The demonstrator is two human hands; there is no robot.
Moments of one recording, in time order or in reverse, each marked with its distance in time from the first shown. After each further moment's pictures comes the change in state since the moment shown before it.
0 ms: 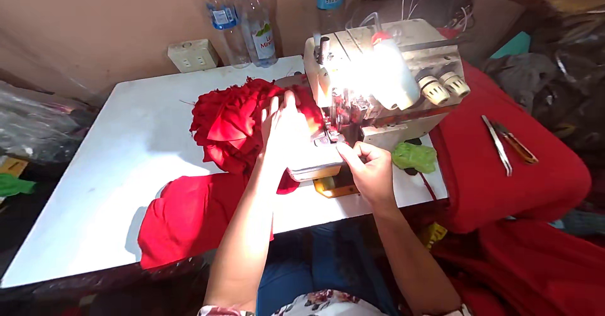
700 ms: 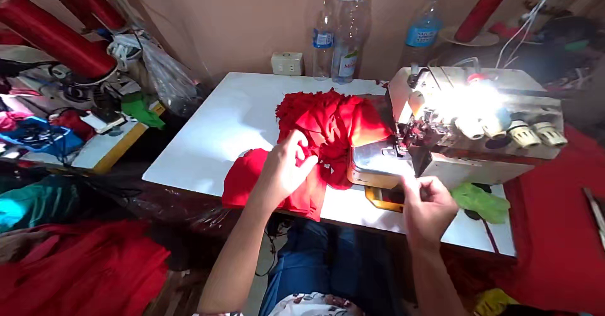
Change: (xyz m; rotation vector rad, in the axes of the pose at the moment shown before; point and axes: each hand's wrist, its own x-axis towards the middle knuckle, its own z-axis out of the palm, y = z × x) left_hand -0.130 -0.084 -0.062 -0.200 0.197 -0.054; right_hand -0.035 -0.015 0.007 -0.088 0.053 -0.224
